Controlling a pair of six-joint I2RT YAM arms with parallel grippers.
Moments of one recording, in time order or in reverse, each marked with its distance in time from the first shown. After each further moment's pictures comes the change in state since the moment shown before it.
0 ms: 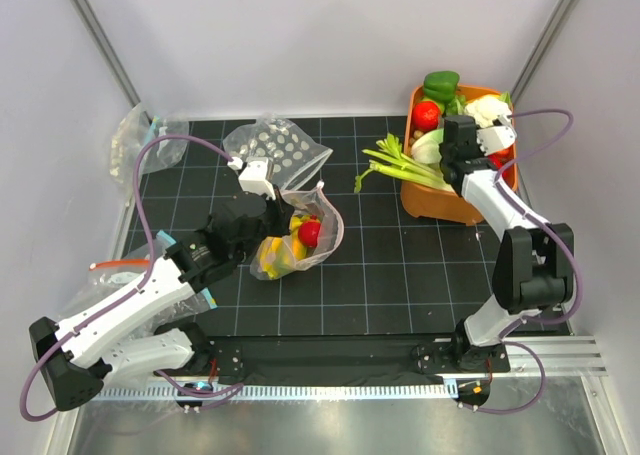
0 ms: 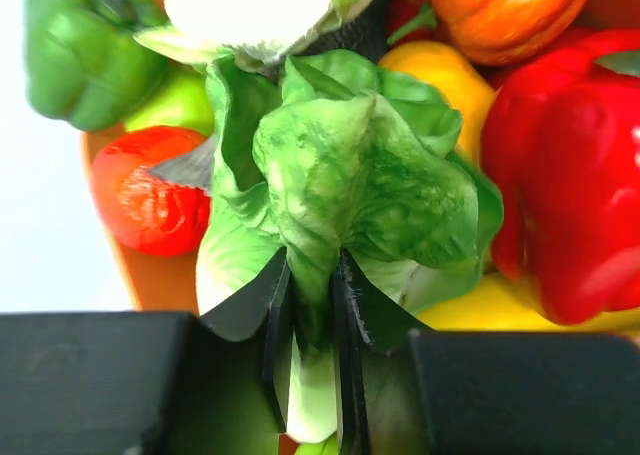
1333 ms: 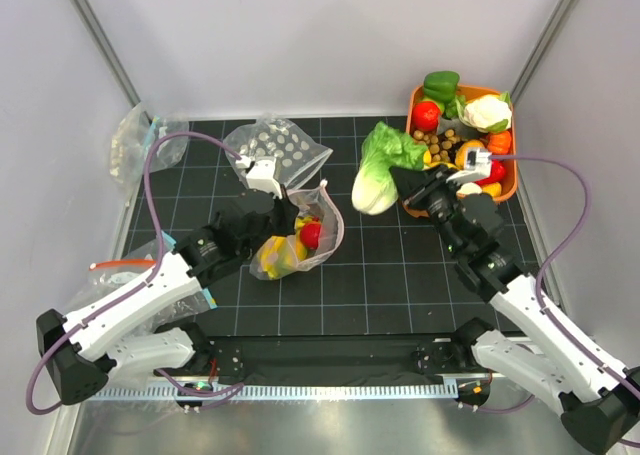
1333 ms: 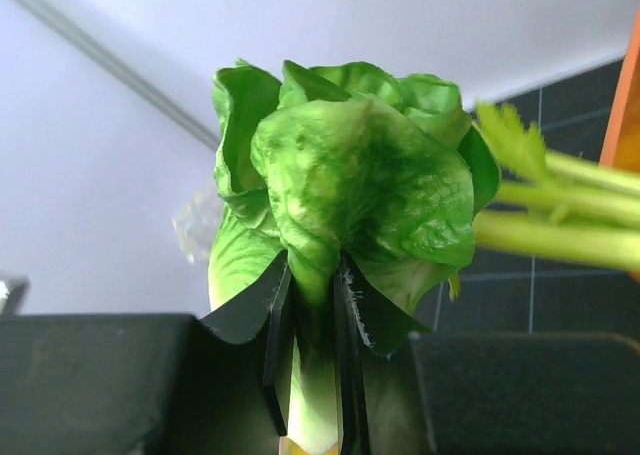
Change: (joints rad) left arm 0.000 0.048 0.014 0.000 0.014 -0.002; right arm 0.438 -0.797 -0.396 0.217 -0.359 -0.271
